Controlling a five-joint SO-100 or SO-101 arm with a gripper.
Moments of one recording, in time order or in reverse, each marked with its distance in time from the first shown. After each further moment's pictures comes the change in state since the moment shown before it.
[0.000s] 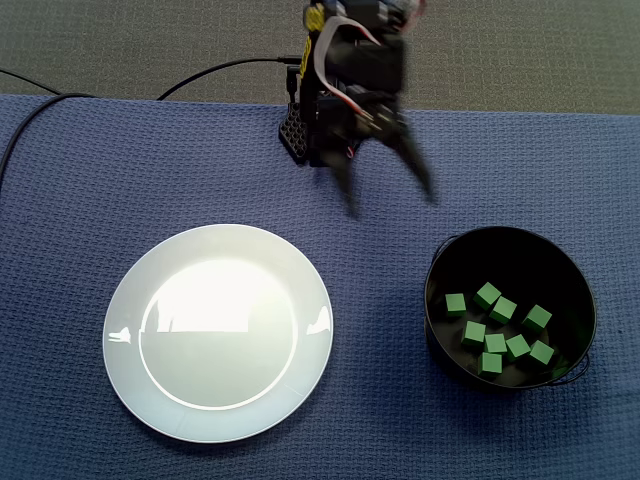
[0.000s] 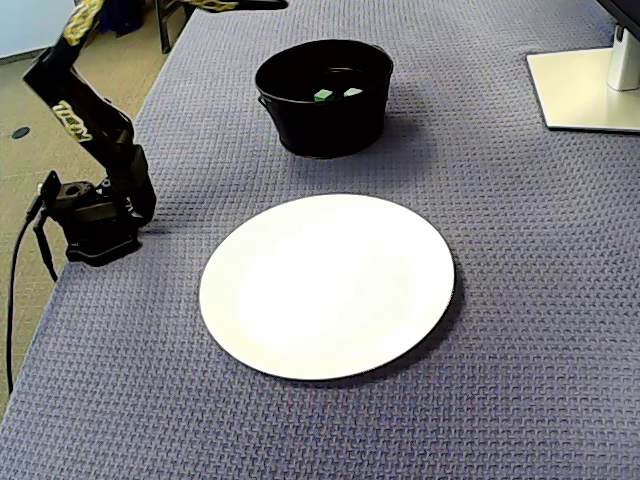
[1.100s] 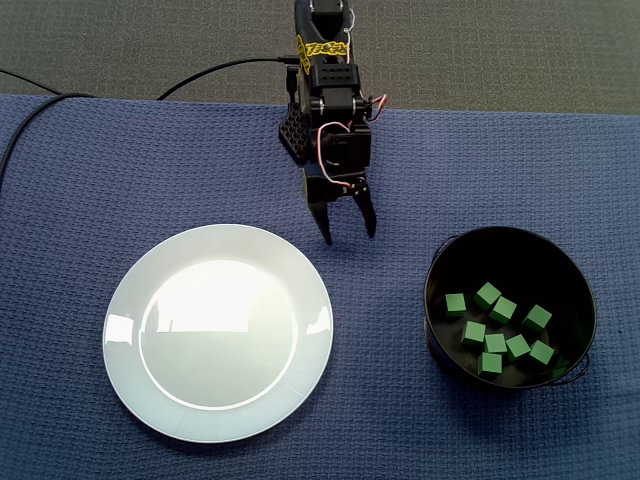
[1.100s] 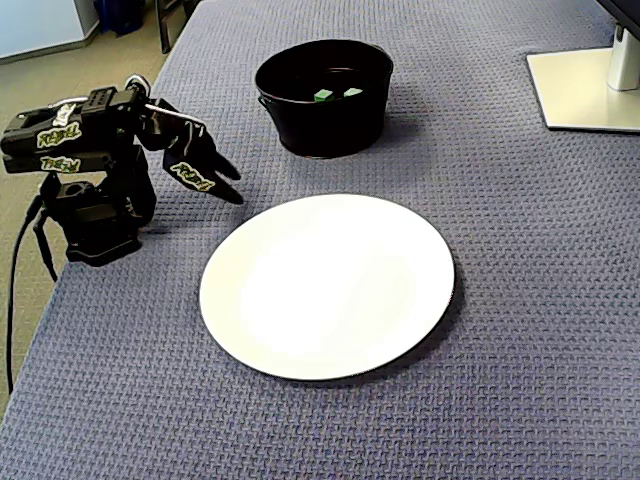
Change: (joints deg) arm -6.3 50.7 96.0 -14.7 -32.6
